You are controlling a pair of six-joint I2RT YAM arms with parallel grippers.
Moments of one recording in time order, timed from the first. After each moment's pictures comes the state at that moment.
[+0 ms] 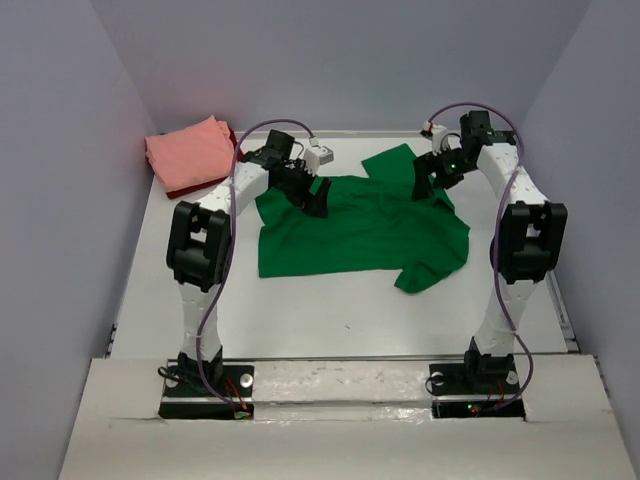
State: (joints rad) left arm -0.35 2.02 1.67 -0.64 0.63 0.29; right arm -0.03 1.99 1.80 -0.95 -0.55 -0.45
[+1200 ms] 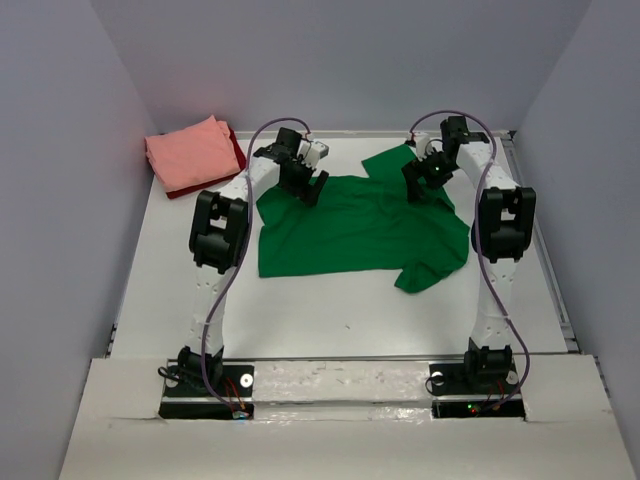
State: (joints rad) left arm -0.36 2.30 1.94 -0.60 0.24 0.23; right arm 0.03 2.32 2.07 -0.91 -0.43 -0.58
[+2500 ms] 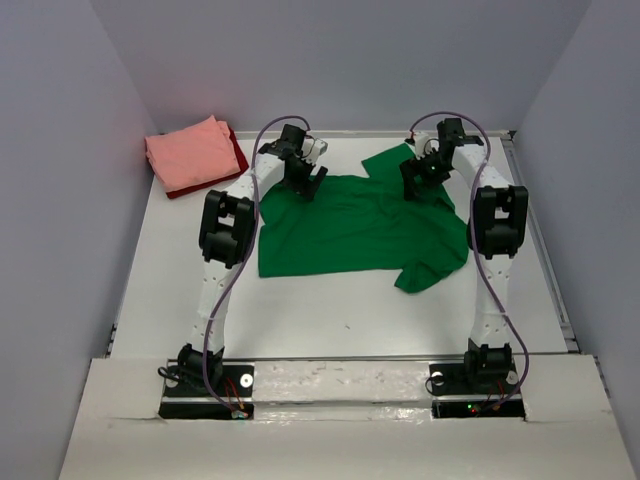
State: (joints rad) left arm -0.36 2.45 2.13 -0.69 0.11 0.22; right arm 0.03 2.41 2.11 -0.85 -0.41 -0.48
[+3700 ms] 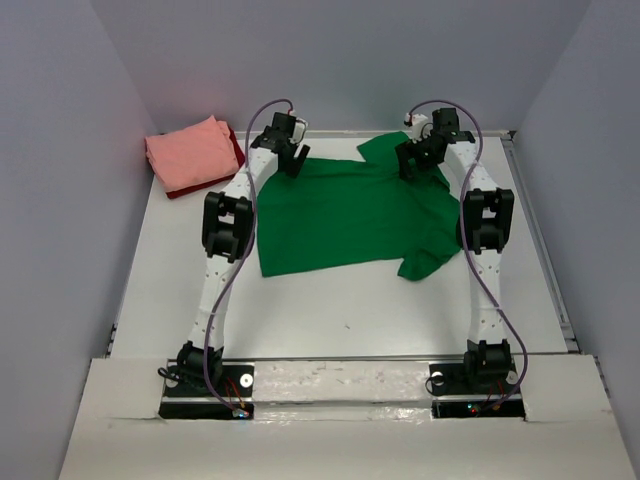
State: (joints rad) left arm -0.30 2.59 2.38 -0.63 -0.20 0.24; right arm 0.04 2.61 2.43 -0.75 -0.33 -0.39
